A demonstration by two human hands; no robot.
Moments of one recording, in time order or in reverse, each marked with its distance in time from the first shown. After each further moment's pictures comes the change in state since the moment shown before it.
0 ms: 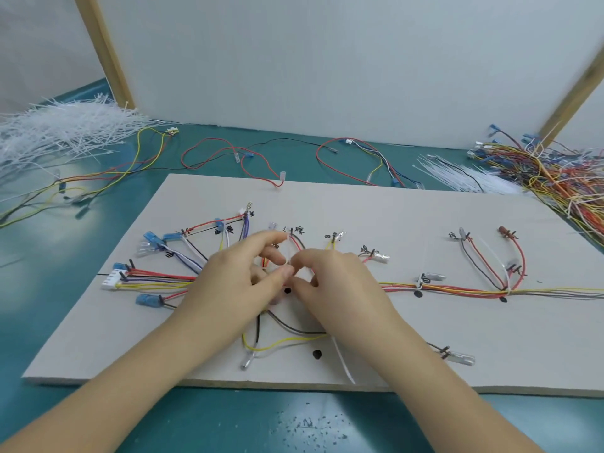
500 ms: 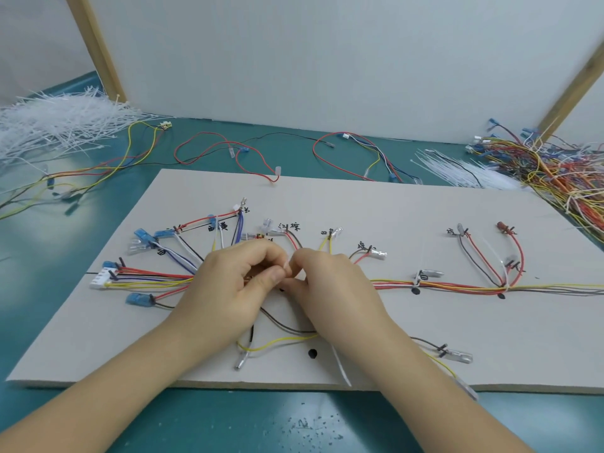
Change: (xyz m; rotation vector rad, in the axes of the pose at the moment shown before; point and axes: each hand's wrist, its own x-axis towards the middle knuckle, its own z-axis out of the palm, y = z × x) left_hand 0.000 -0.001 -0.001 0.098 -0.015 0.246; right_hand -0.001 0.002 0.009 -0.059 0.031 -0.005
